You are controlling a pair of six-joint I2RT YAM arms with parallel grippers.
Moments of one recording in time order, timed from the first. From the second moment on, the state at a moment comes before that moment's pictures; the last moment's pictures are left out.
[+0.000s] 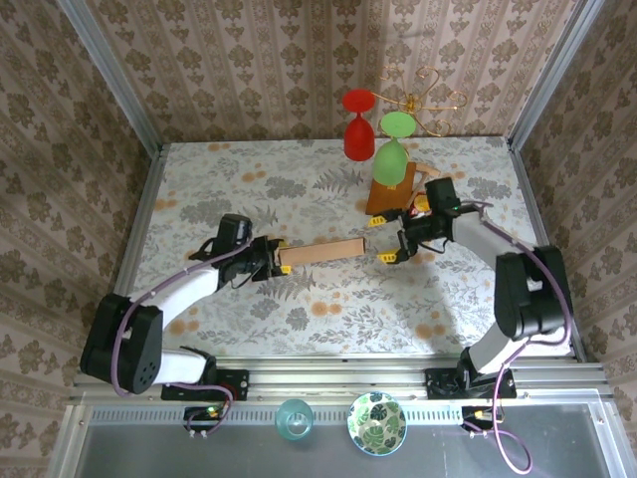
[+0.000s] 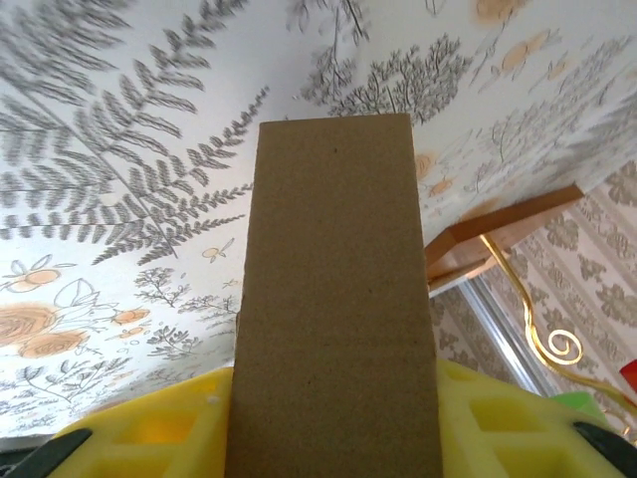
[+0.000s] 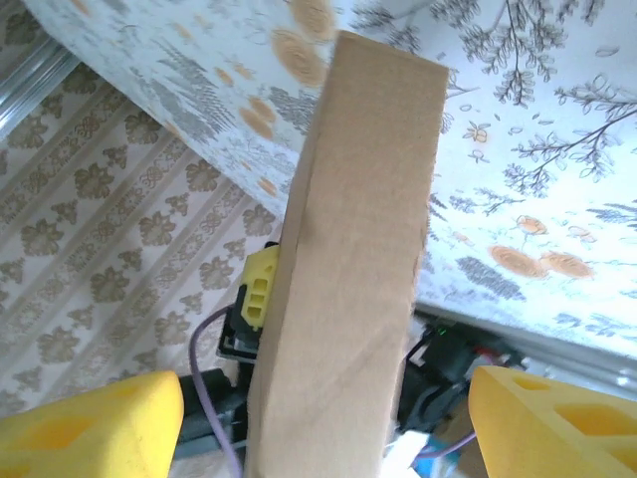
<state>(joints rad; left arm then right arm) -0.39 1.33 0.65 -0.17 0.50 -2.03 0.13 1.59 1.03 -0.51 -0.94 1.29</state>
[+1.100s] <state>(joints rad) -0.20 1.46 0.87 -0.63 0.63 -1.82 0.57 1.64 1.38 -0.81 -0.19 0.31</state>
